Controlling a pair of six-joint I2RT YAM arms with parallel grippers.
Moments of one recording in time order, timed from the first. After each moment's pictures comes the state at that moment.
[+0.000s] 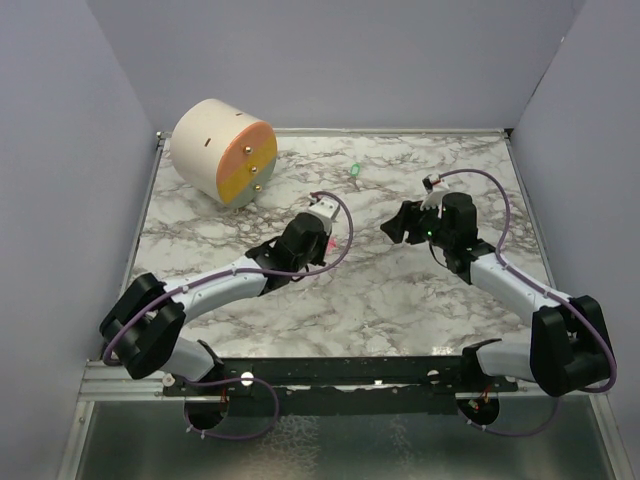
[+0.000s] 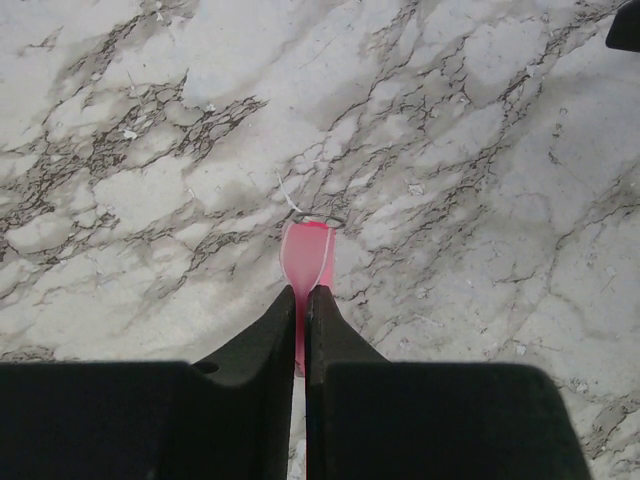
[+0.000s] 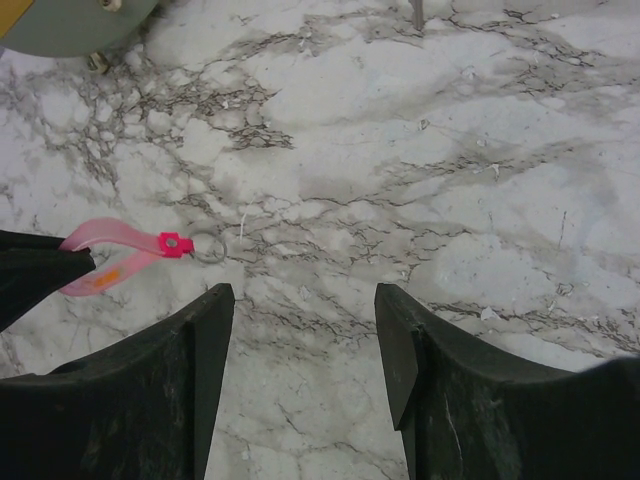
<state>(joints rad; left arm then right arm) -0.82 1.42 0.80 0.05 -0.23 -0.23 0.29 1.28 0.65 0.20 -0.33 0.30</state>
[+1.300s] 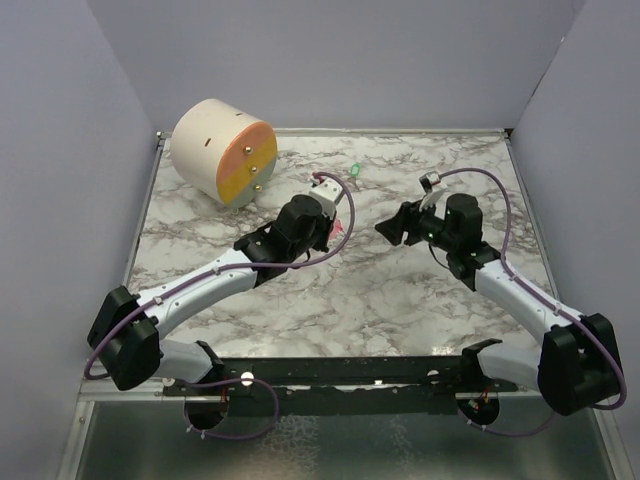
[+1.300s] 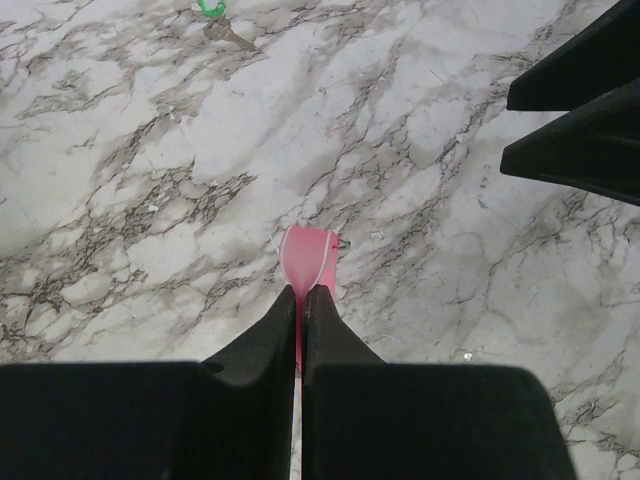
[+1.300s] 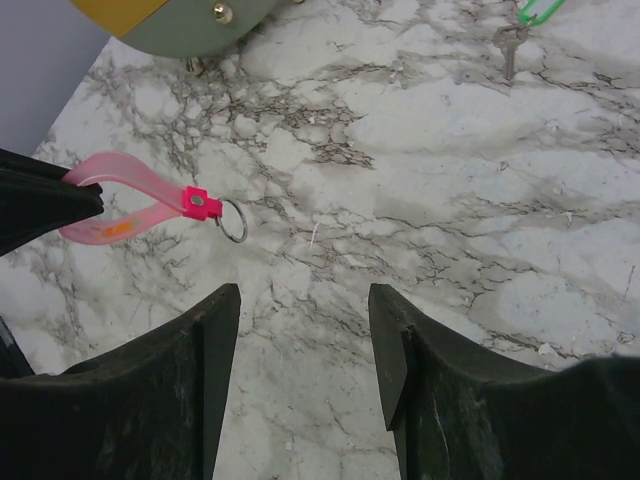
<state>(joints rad) -0.83 1.33 0.99 -0.14 -0.20 -0.17 0.32 1.18 0.65 0.21 -0.43 0.29</state>
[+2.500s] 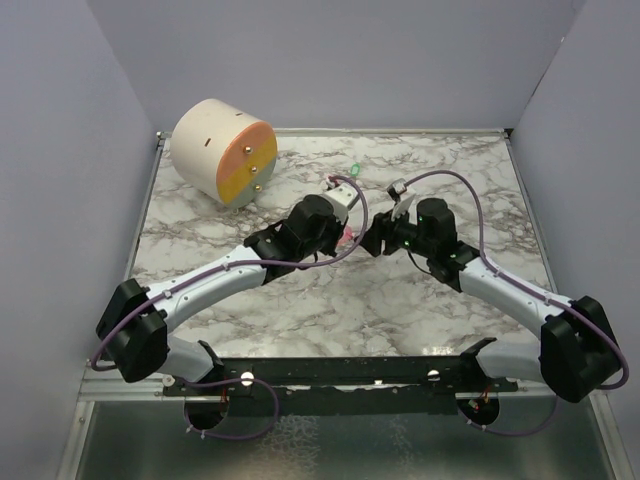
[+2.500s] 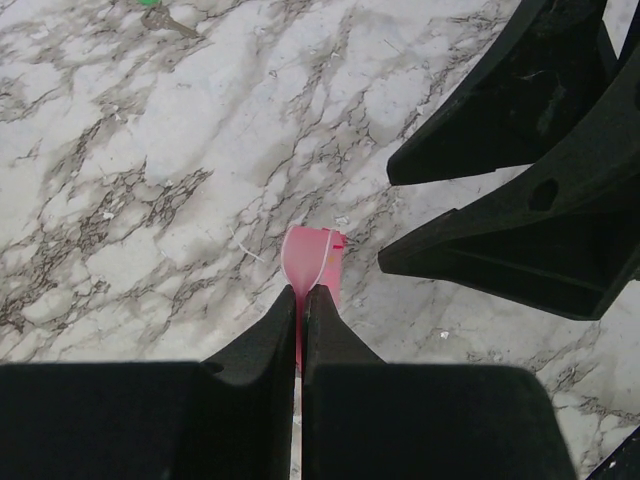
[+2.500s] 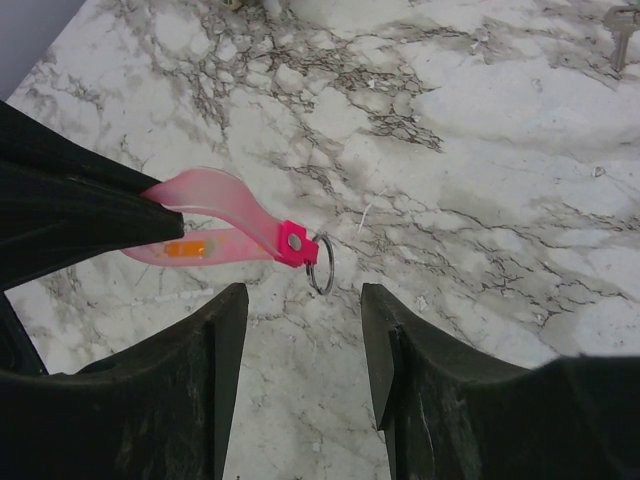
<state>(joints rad) -0.86 1.38 1.04 -0.18 -0.15 -0.14 0.51 1.25 0.69 0.19 -0.34 0.22</state>
